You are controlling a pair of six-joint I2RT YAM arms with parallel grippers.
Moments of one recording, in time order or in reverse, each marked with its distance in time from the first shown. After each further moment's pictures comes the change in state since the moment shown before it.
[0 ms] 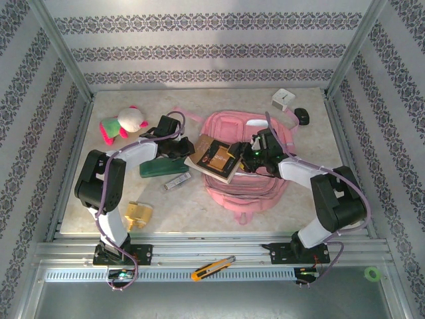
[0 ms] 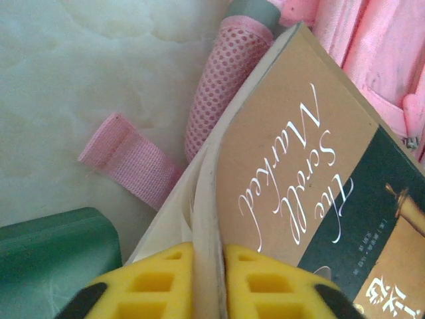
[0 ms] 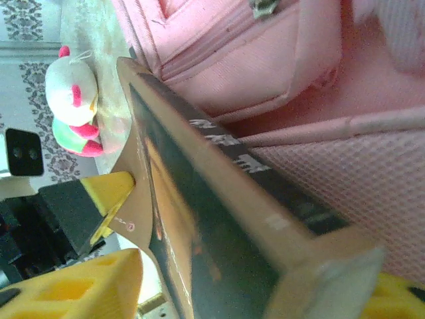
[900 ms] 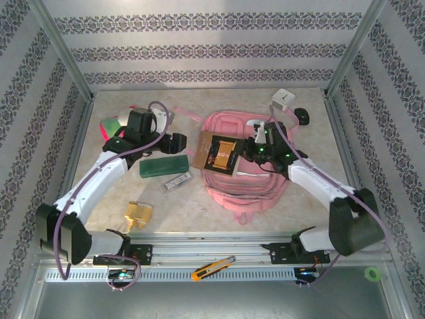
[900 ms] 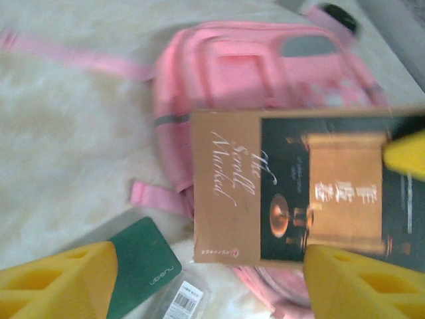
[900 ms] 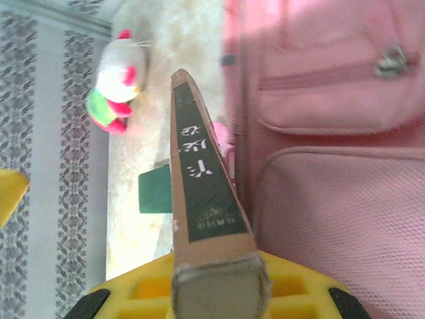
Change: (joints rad) left arm 0.026 -0.513 -0.017 -0.206 -0.041 0.577; right arm 0.018 -0.244 0.079 -0.207 0.033 -0.323
